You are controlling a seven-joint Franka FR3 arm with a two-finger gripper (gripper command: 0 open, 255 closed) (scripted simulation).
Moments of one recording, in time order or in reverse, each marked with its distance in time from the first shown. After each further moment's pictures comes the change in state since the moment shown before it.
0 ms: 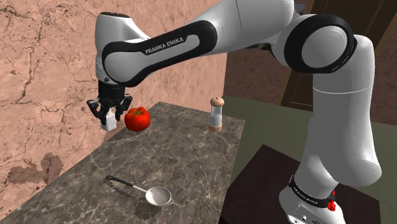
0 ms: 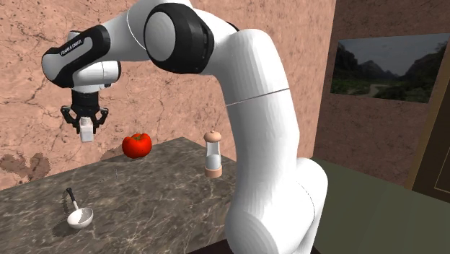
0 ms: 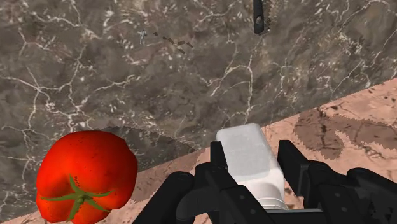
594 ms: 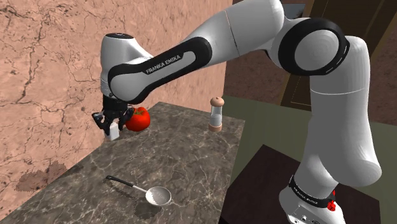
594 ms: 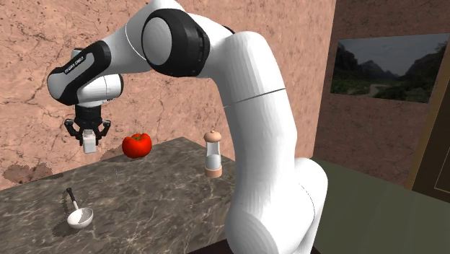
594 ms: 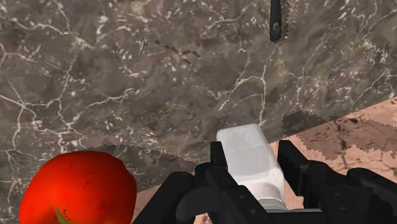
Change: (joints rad) arm 0.000 0.033 -0.003 -0.073 -0.005 0.106 0.001
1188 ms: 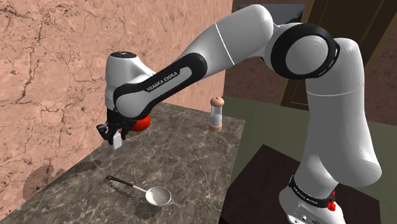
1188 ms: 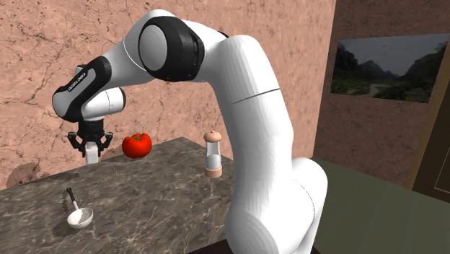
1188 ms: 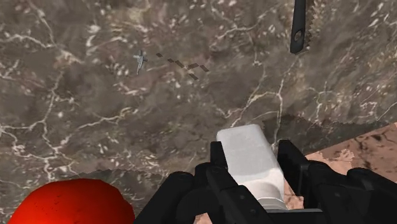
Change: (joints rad) arm 0.003 0.047 -0.004 -0.056 -0.008 0.103 0.003
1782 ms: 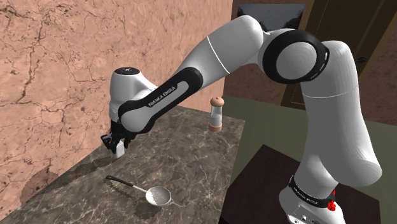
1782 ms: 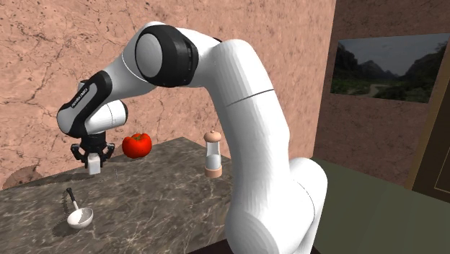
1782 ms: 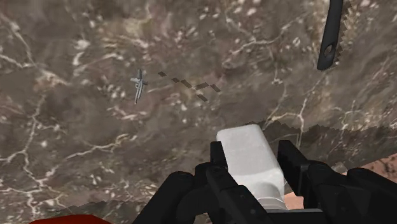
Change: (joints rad) arm 0.005 0.054 -0.006 -0.041 -0.009 0.095 0.005
